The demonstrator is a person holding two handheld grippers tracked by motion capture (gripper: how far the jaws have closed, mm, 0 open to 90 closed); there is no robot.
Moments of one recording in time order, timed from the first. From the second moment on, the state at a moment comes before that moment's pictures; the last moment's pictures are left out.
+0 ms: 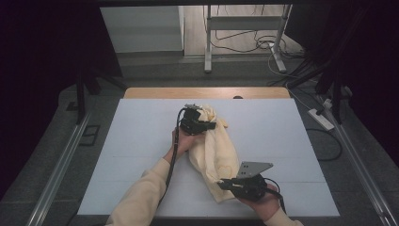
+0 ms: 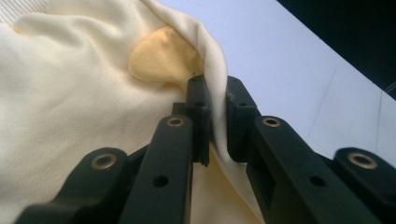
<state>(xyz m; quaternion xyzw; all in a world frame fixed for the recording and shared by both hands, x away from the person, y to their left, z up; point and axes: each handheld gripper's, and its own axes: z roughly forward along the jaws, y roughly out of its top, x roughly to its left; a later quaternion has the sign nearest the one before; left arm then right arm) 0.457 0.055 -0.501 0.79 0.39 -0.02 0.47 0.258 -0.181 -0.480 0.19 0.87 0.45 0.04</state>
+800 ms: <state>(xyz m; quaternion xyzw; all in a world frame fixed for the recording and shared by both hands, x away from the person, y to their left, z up) 0.463 0.041 -0.516 0.80 0.40 -0.01 0.45 0.267 -0.195 -0.486 0.22 0.88 0.43 0.05</state>
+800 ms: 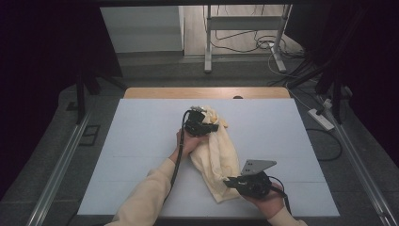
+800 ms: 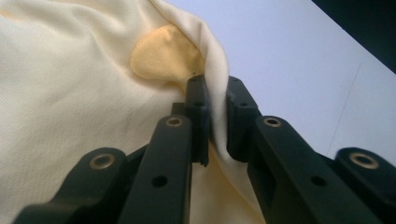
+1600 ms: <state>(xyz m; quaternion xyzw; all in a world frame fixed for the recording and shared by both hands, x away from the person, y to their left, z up) 0.465 0.037 -0.520 0.80 0.40 -0.02 0.45 0.275 -0.212 -0.499 0.25 0.88 0.39 0.05</state>
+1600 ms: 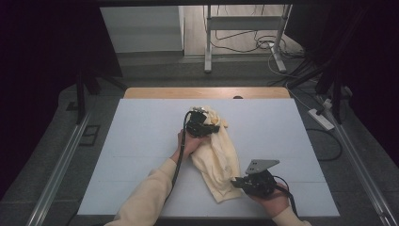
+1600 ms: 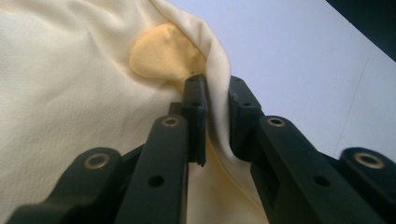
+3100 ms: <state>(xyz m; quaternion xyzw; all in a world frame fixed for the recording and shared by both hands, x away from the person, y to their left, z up) 0.410 0.108 -0.498 0.81 0.37 0.02 0.46 0.348 -0.178 -0.470 0.32 0.85 0.42 0.10</state>
